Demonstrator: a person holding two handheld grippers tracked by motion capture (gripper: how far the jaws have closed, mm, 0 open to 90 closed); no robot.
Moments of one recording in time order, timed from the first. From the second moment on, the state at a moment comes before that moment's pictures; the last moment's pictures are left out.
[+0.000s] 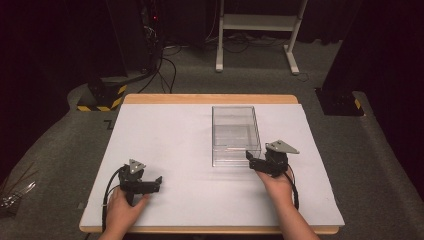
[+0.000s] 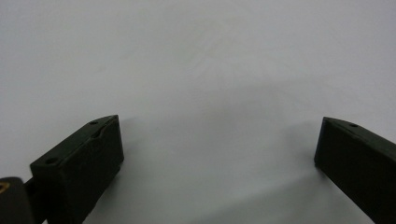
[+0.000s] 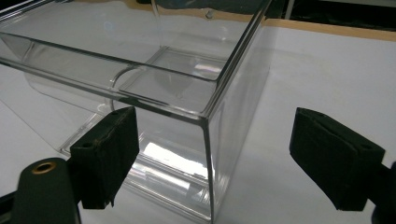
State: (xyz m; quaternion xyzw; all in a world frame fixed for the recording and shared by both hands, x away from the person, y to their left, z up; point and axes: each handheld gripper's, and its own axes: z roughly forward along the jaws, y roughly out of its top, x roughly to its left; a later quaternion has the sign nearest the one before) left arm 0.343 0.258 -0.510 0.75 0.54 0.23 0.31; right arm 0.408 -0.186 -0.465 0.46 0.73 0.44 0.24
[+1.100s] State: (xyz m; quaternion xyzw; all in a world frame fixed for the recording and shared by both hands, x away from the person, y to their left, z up) left arm 0.343 0.258 -0.510 0.75 0.54 0.23 0.31; right arm 0.361 -0.226 -0.481 0.46 0.73 0.44 0.24
